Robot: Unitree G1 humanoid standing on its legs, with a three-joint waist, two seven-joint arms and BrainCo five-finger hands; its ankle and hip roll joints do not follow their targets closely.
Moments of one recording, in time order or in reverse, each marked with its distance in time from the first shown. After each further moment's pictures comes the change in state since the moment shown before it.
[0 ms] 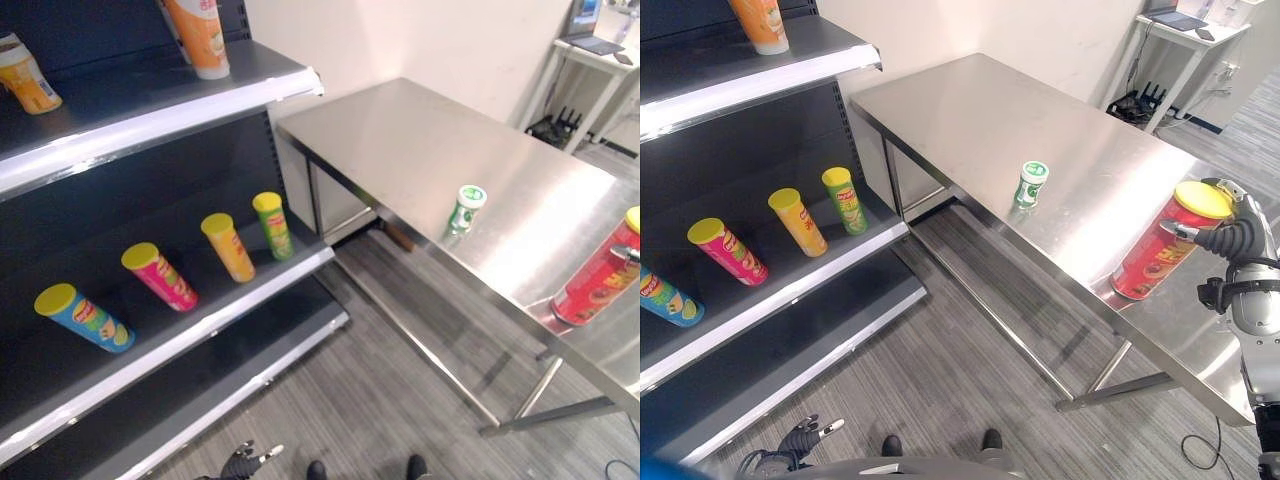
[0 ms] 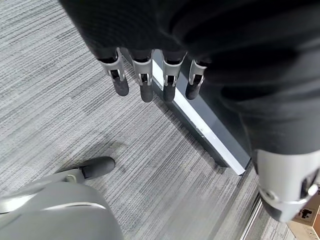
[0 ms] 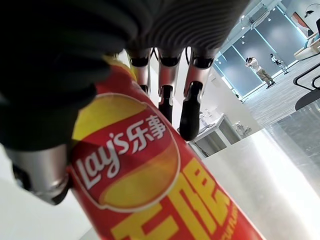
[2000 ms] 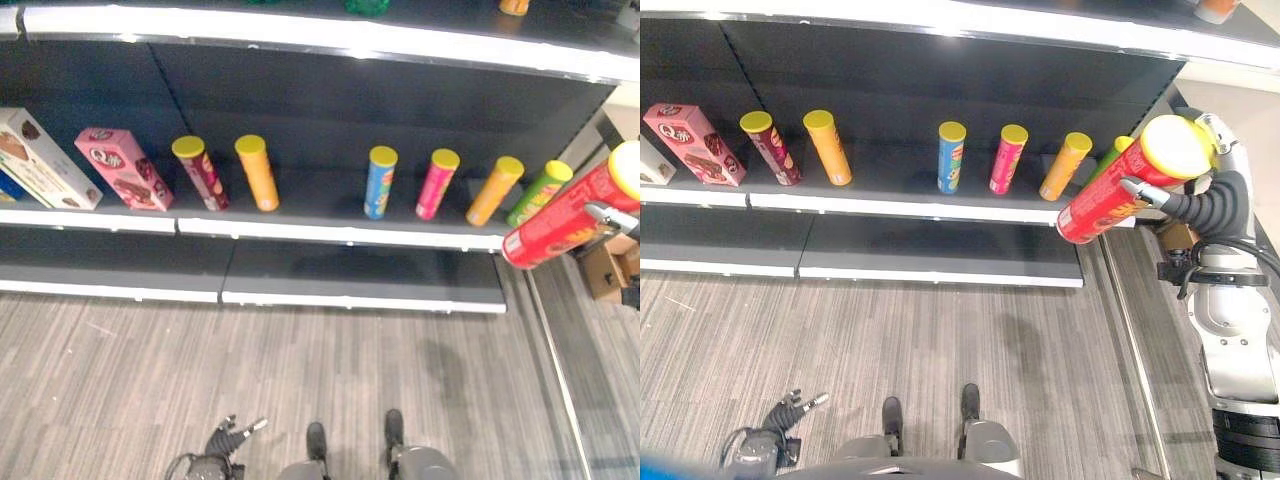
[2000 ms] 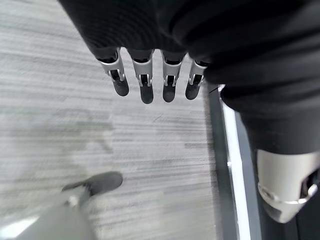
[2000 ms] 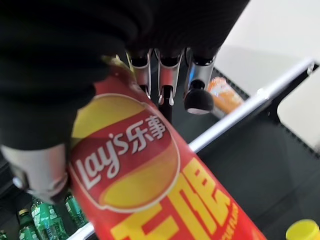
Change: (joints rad) left arm -0.044 0.020 0.060 -0.029 -0.016 0.003 0.022; right arm -0.020 0.164 -0.031 -0.439 -0.056 -0.060 -0.032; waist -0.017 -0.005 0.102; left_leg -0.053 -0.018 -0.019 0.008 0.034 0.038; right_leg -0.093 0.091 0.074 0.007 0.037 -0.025
